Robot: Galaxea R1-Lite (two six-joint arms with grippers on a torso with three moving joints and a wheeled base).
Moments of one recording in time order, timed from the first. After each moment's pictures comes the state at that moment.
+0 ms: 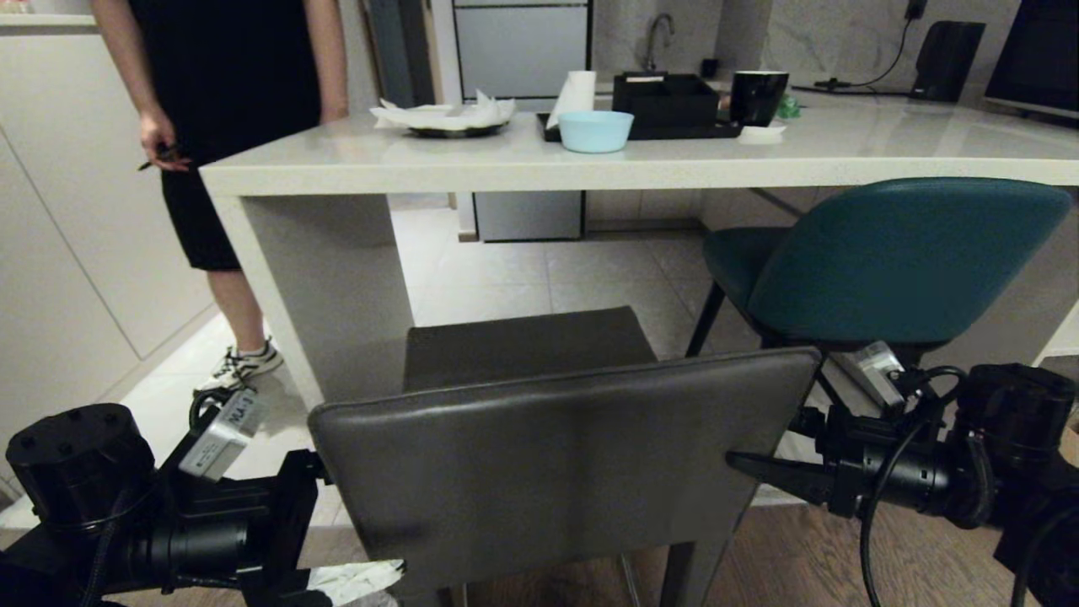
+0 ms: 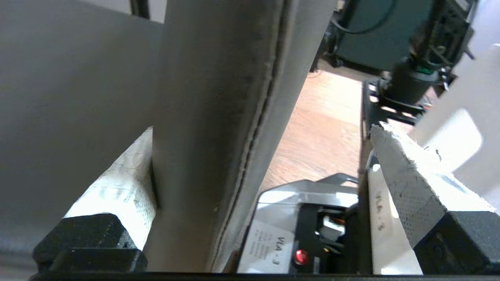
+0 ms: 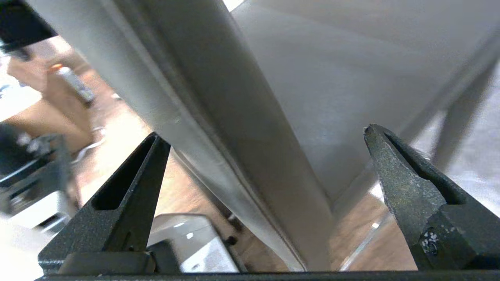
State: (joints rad) left arm -0.17 1.76 -0.14 -1.52 -1.22 -0.02; right arm 0.10 1.86 -0.33 -1.35 0.93 0.03
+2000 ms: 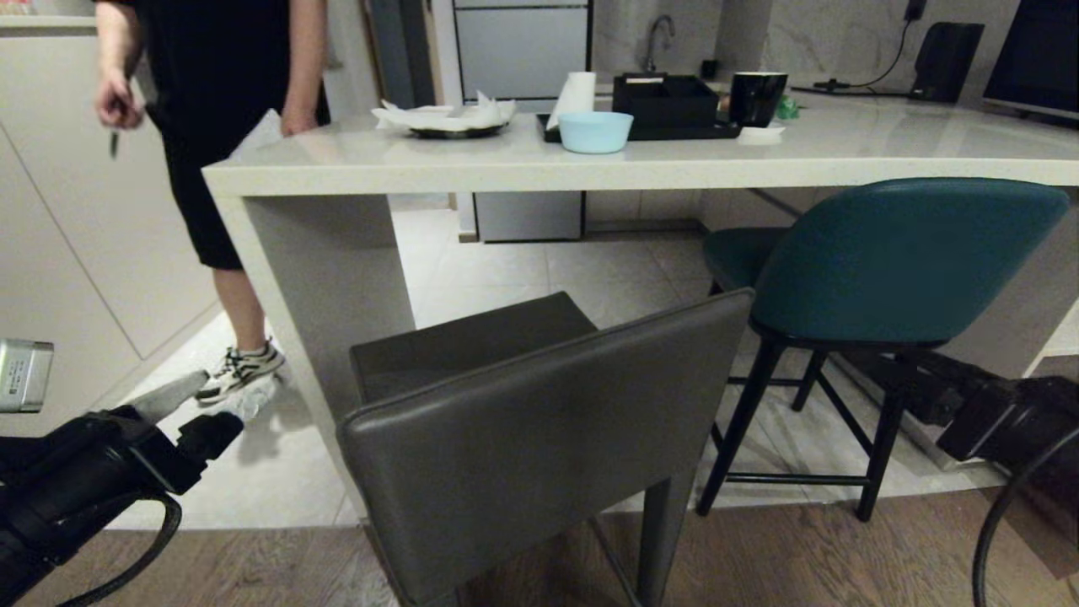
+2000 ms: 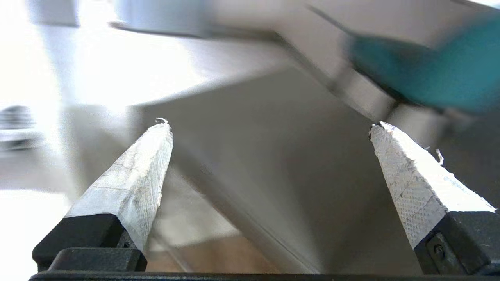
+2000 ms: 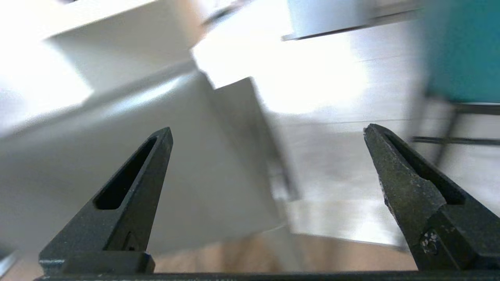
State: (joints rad) left arm 0.09 1.47 -0.09 -1.46 -0.43 -0.26; right arm 0.16 1.29 -0.26 -1.09 0.22 0.27
